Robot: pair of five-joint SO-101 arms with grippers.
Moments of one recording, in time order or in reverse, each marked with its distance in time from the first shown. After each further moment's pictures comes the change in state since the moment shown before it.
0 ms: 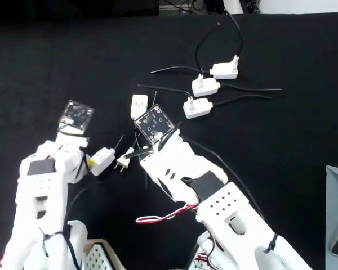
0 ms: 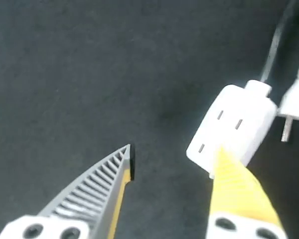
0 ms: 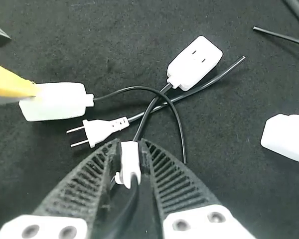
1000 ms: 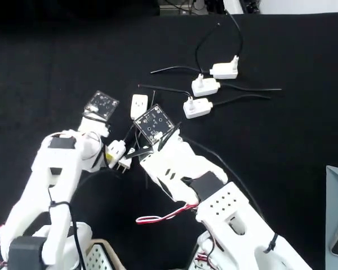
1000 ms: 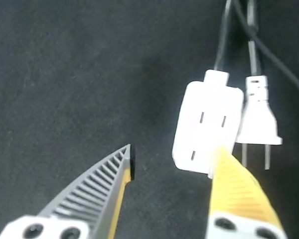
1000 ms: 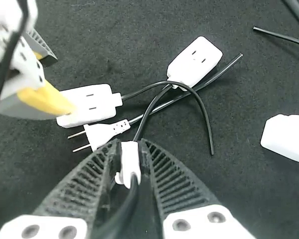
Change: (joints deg) left arm 8.7 16.7 -10.8 0.7 3.9; right arm 0.0 0.0 0.0 0.0 0.0
